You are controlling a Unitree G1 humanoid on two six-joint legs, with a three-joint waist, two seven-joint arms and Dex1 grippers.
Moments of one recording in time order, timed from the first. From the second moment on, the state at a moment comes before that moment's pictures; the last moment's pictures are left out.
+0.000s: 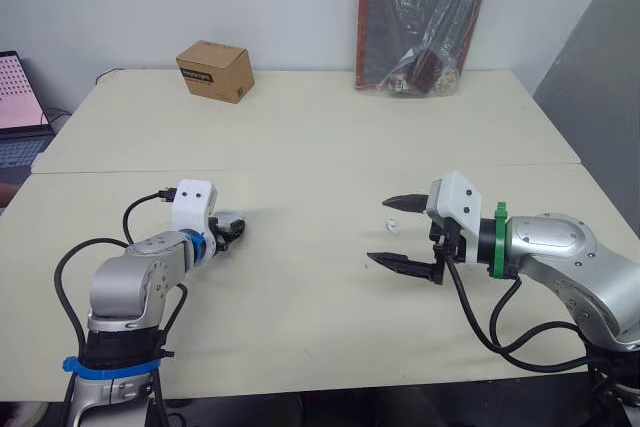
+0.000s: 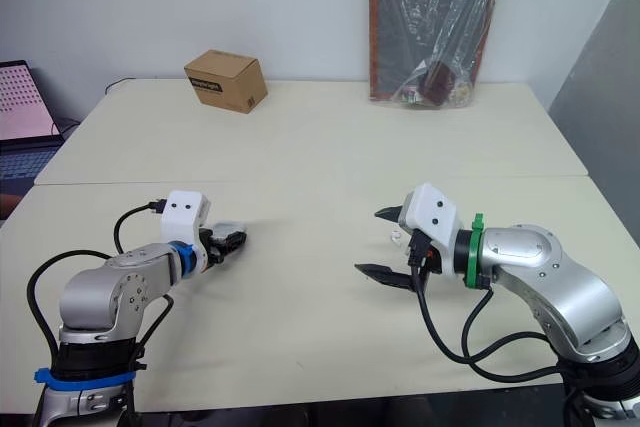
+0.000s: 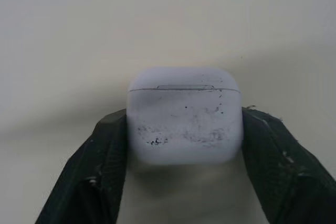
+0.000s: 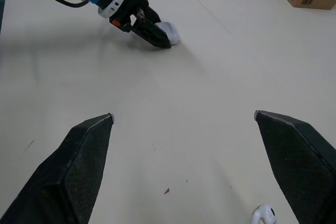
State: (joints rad) left arm -0.35 0.51 0.19 -0.20 -0.35 1.13 -0.21; right arm -0.40 -0.74 0.11 -0.64 0.54 0.79 0.76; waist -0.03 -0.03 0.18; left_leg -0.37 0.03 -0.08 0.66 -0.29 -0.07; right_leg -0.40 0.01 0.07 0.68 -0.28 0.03
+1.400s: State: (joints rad) left arm -0.43 0.58 -0.08 -0.14 -0.23 0.10 -0.84; right arm -0.77 -0.14 -0.35 -0.33 1.05 1.61 0.12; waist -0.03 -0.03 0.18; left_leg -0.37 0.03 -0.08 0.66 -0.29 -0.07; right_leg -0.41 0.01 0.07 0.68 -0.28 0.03
